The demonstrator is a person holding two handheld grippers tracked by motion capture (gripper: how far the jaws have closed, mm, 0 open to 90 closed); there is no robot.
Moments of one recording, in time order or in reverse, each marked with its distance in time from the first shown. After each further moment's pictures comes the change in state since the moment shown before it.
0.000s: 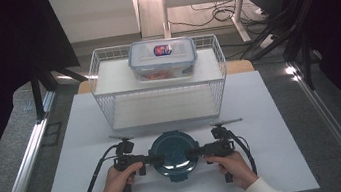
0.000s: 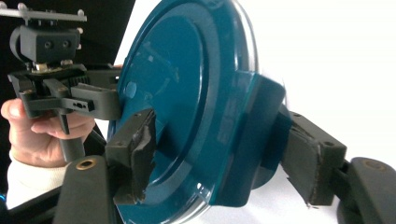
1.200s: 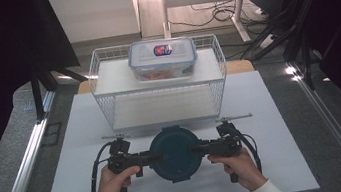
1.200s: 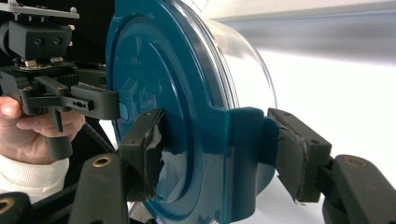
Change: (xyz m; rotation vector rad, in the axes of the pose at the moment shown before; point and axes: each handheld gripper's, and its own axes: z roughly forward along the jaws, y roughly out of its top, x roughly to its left) left arm -0.050 -0.003 -0.033 -0.086 0.041 0.164; right arm 0.045 -0.002 -0.035 -0.116 -0.032 -0.199
